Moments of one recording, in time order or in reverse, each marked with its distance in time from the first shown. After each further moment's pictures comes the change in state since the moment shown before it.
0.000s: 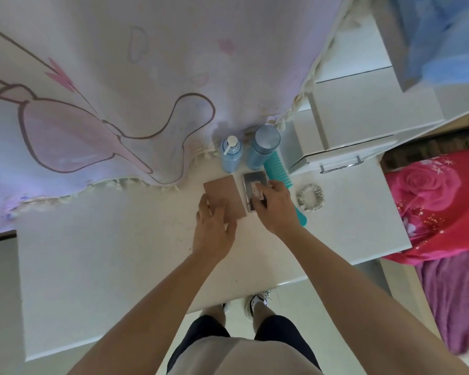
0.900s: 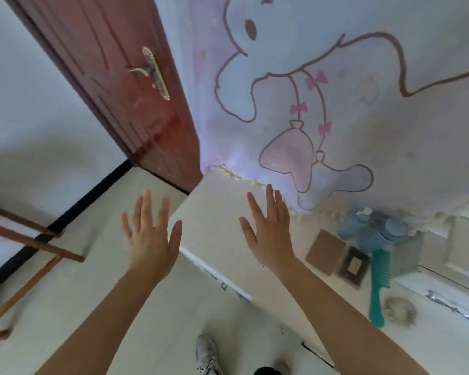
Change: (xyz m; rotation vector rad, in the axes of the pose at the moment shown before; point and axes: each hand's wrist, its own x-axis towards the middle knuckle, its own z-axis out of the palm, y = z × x) left_hand -0.306 -0.090 -0.148 0.363 0.832 -0.644; right_hand -0.135 -0.187 0.031 -0.140 -0.026 -1.132
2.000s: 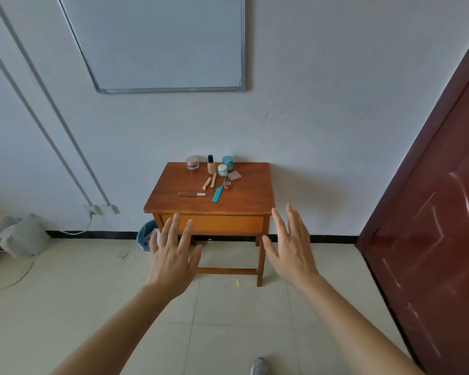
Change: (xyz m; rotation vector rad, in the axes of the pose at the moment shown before) left_hand -0.135 -0.712 -0.122 0.123 0.078 -0.887; right_hand 0.140 -0.747 0.363 0.129 -0.316 -0.867
